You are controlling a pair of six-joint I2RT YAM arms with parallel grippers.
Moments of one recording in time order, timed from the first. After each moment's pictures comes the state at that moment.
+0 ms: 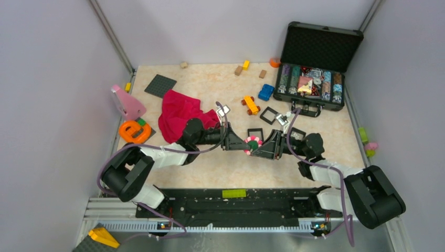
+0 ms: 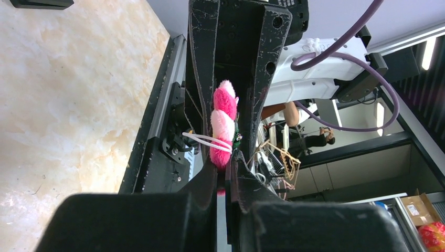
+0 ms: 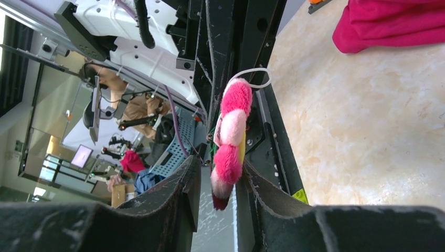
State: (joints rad) left arm -0.68 1.48 0.58 0.99 0.88 -1.19; right arm 0.41 1.19 0.22 1.21 -1.02 1.16
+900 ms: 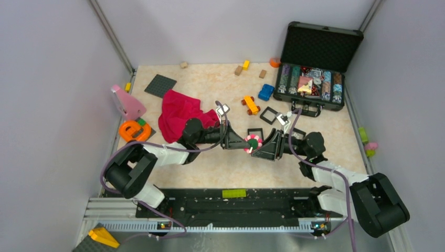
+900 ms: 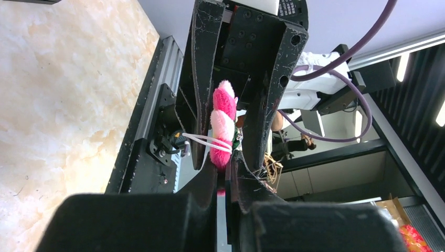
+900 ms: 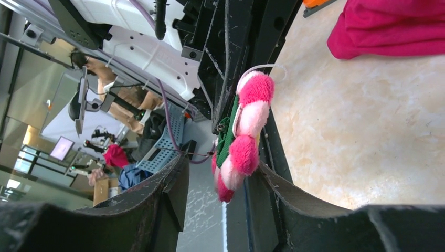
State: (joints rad) left arm -0.67 1.52 0.58 1.06 0.89 -1.29; right arm 0.41 1.11 0.24 1.09 -1.03 1.07
